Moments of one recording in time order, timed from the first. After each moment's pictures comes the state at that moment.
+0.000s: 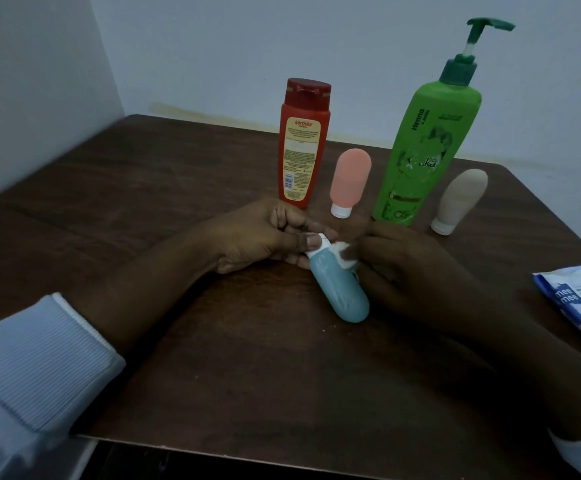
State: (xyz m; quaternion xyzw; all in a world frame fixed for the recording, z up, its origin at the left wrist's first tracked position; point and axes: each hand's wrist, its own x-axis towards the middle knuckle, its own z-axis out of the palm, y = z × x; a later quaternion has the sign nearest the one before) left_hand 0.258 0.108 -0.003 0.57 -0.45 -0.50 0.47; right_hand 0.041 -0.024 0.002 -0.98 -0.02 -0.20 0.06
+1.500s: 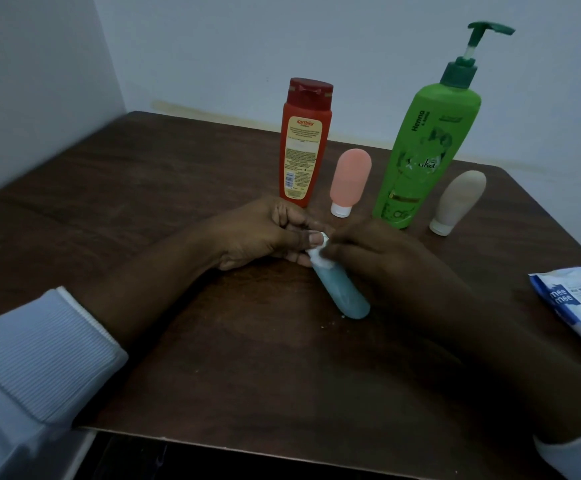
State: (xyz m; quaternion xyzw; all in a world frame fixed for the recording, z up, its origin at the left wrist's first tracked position) left_hand 0.259 0.107 -0.004 0.57 -0.45 -0.50 0.47; right_hand 0.052 -0.009 0.001 -0.98 -0.07 -0.20 -0.04
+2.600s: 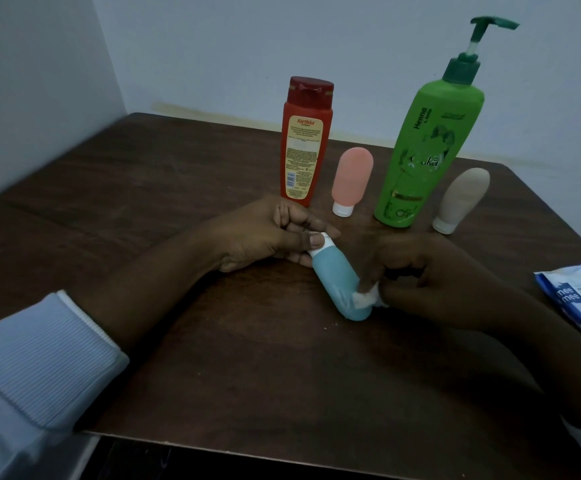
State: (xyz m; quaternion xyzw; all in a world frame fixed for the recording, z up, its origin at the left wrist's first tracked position) left_hand 0.256 0.108 -0.003 0.58 -0.45 -0.49 0.47; right_hand 0.023 -0.031 0.017 -0.95 0.00 -0.10 0.28
